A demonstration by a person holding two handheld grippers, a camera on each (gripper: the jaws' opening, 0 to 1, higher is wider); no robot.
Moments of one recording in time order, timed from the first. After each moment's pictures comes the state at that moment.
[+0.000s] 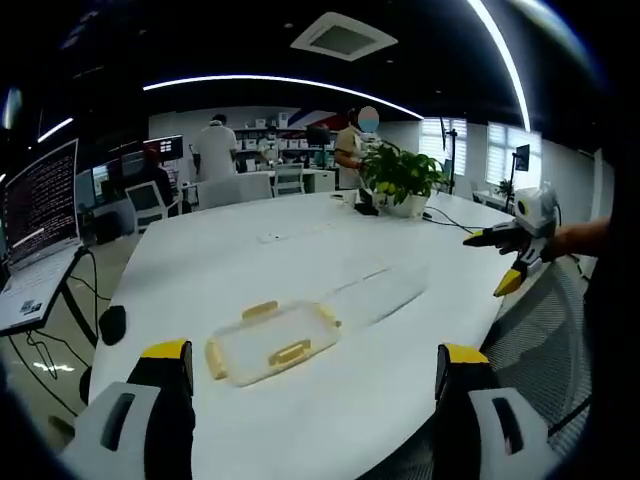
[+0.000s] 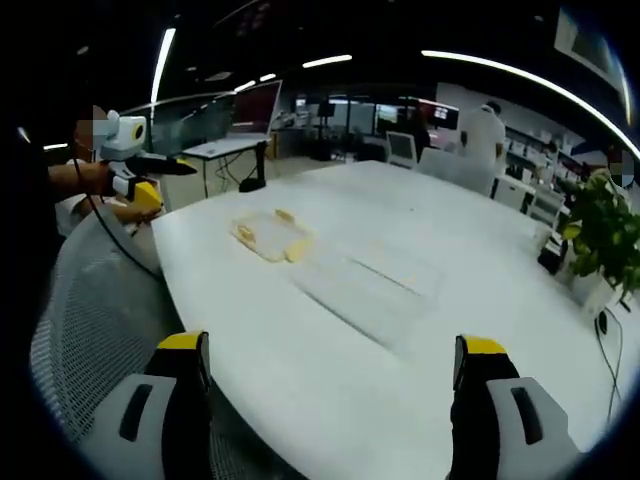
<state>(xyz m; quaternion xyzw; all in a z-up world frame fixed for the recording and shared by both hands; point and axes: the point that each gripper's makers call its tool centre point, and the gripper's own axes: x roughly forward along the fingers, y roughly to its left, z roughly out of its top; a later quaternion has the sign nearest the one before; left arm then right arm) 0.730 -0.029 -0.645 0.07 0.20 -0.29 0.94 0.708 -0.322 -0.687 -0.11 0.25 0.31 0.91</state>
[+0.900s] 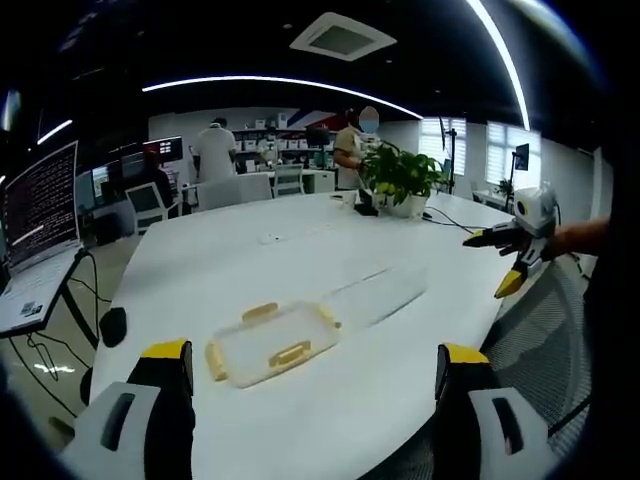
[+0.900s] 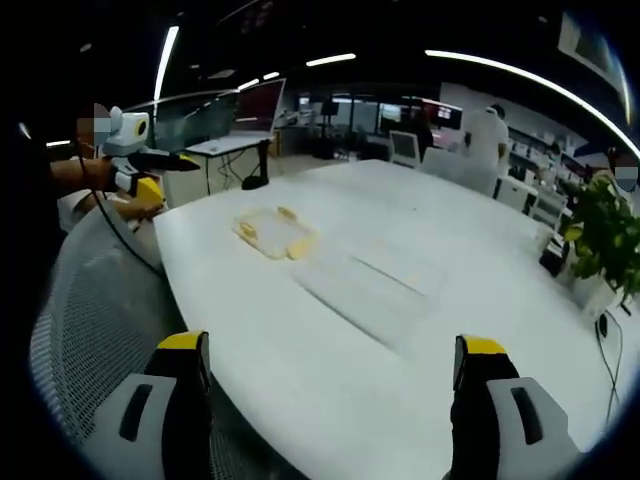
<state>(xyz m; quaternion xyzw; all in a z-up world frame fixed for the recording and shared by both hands) 0.730 -0.030 -0.642 0.07 0.20 -0.29 0.94 0.706 -0.322 -0.687 -0.12 0.25 0.32 0.91</state>
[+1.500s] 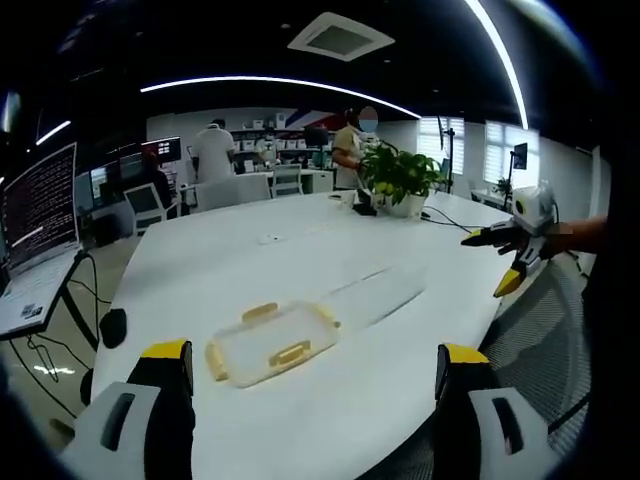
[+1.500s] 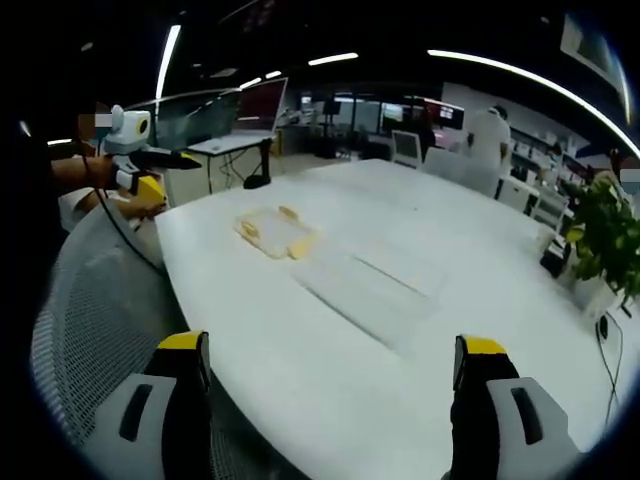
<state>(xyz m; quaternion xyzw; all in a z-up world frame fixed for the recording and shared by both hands) 0.729 -0.028 -0.641 0.07 0.20 -0.29 0.93 0.706 -0.322 -0.687 -0.12 0.25 0.32 0.90</state>
